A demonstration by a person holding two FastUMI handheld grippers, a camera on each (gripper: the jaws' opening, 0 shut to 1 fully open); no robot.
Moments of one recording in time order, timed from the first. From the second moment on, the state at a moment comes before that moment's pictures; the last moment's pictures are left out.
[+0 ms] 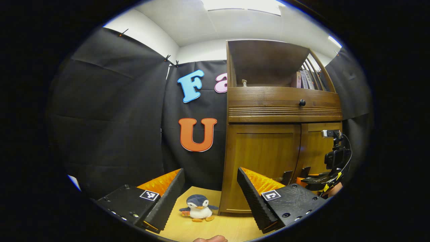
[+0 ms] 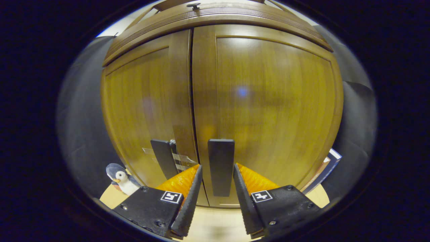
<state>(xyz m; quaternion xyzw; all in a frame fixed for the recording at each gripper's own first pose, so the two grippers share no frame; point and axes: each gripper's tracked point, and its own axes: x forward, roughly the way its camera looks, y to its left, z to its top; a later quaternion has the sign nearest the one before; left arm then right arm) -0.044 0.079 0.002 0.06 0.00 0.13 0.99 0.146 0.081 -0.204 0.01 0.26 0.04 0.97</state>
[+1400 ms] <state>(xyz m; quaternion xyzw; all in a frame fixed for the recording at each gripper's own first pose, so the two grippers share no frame) -0.041 0.025 -0.010 0.08 0.02 0.08 0.99 0.070 0.051 -0.193 0.01 0.26 0.09 0.96</state>
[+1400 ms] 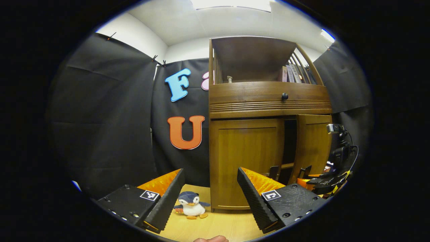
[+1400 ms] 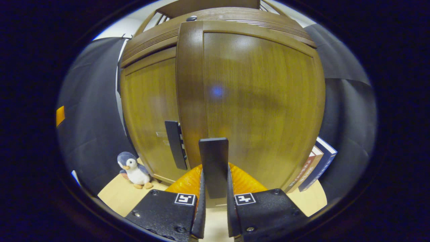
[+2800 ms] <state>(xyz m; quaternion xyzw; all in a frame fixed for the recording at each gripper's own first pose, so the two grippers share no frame) 0.009 -0.107 -0.055 0.05 0.06 -0.06 0.99 -0.051 -0.071 -0.165 0.03 0.27 0.03 0.96</state>
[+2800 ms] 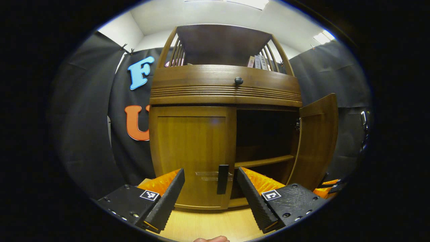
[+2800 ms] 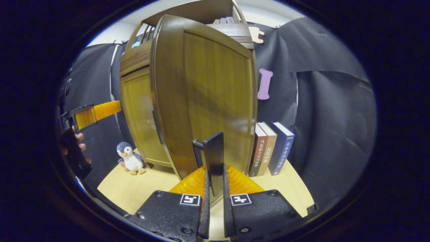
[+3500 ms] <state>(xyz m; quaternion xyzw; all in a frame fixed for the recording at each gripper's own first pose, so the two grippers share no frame) 0.029 -0.142 -0.082 0.05 0.10 -0.08 0.99 -0.076 -0.158 -0.163 0.04 0.27 -0.06 0.96</state>
